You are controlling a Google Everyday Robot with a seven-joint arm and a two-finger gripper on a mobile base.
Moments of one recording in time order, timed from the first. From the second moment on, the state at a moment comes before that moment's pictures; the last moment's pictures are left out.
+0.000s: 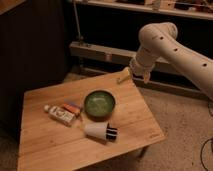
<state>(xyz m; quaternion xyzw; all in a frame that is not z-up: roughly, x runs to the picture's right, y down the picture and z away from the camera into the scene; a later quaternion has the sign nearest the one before) 0.132 -0.040 0.677 -0.11 -0.27 -0.71 0.64</state>
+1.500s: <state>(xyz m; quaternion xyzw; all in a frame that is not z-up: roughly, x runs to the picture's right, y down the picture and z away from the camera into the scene) 0.129 -0.047 0.674 -0.10 -0.27 -0.71 0.64</state>
